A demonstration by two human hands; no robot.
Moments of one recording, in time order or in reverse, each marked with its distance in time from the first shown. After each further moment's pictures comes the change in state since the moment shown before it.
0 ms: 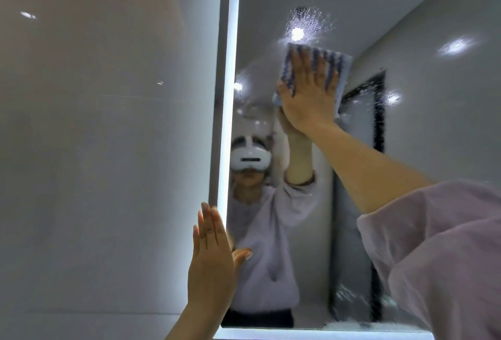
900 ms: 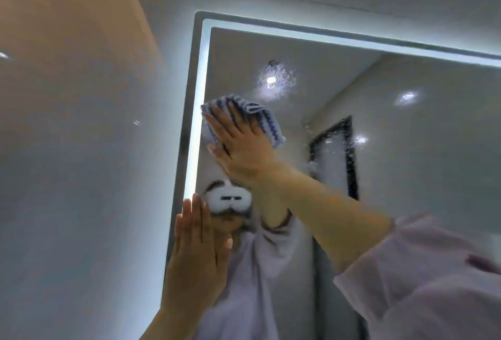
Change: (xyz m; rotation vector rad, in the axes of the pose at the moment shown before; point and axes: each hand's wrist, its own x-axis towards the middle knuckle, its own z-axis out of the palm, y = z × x) left_hand 0.096 0.032 -0.021 -0.102 0.248 0.086; right_hand 0.009 -0.026 0.014 -0.017 0.030 -0.535
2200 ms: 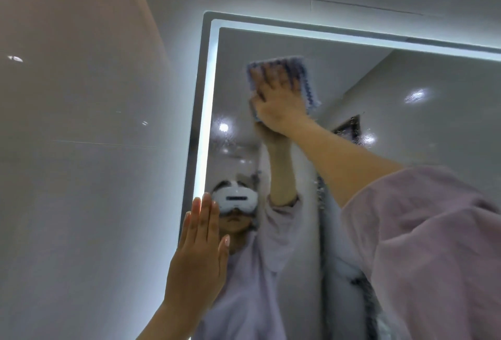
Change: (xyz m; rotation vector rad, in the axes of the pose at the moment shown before) left_hand -0.002 -0.016 -0.003 0.040 0.044 0.134; right_hand 0.050 0.063 -0.036 0.048 -0.130 0.356
